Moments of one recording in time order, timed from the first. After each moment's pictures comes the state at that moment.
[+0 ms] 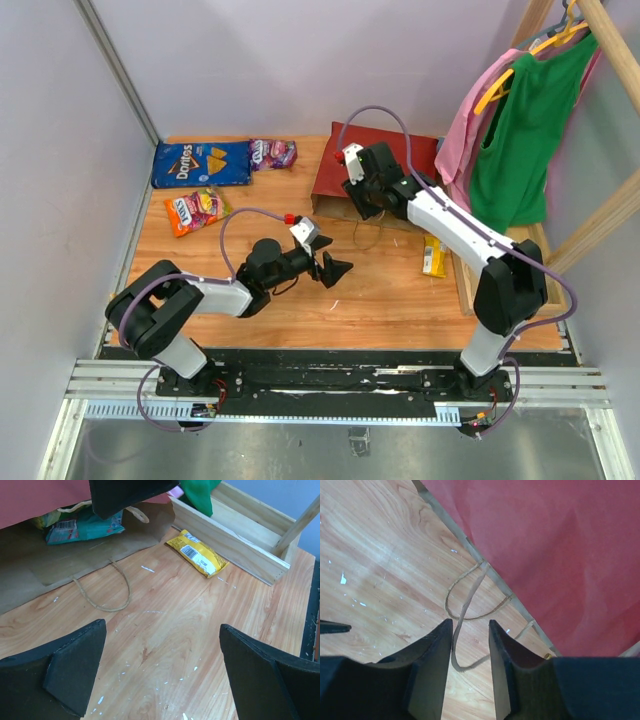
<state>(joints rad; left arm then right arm) -0.73 1.54 0.47 1.03 0.28 -0.20 0.58 1.70 1.49 -0.61 0.06 -0.16</state>
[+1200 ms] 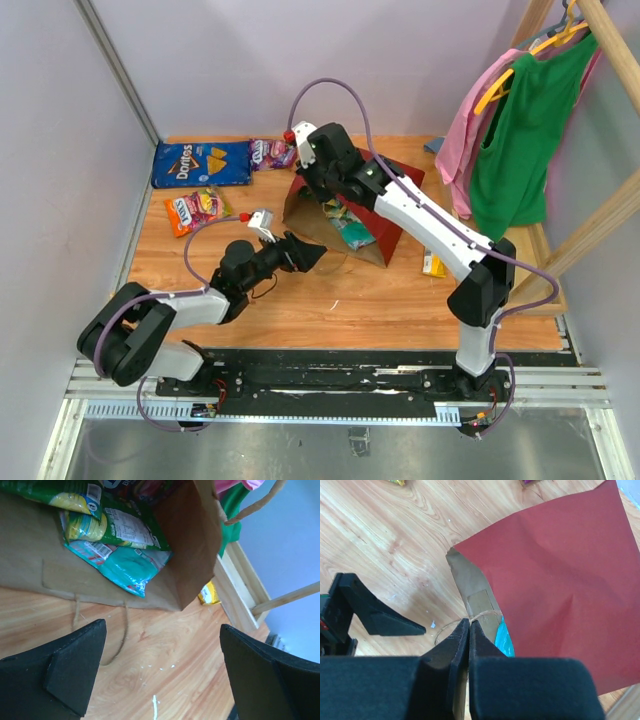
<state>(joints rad) -0.57 1.36 0.34 0.95 0.17 -0.66 0.79 1.87 1.94 -0.74 0.09 -0.07</state>
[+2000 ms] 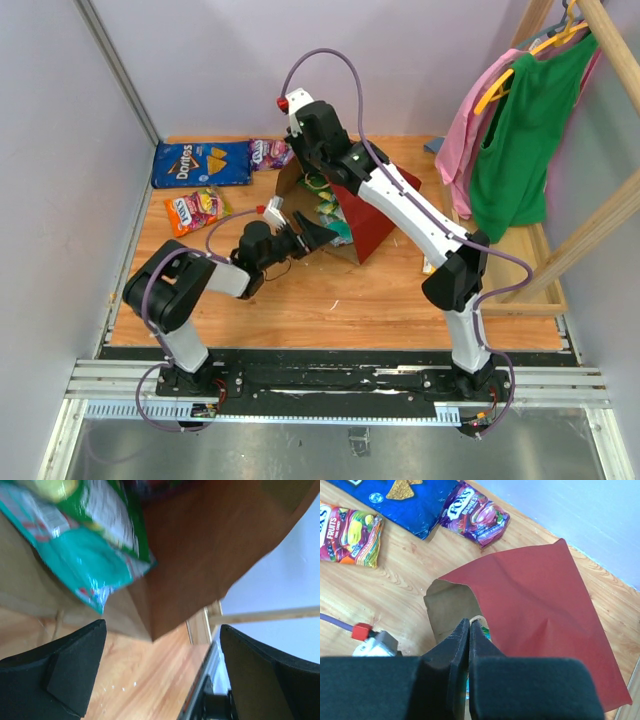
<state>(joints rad) -0.53 1.74 0.50 1.11 0.34 -1.10 0.79 2.06 2.27 -0.68 0.25 -0.03</state>
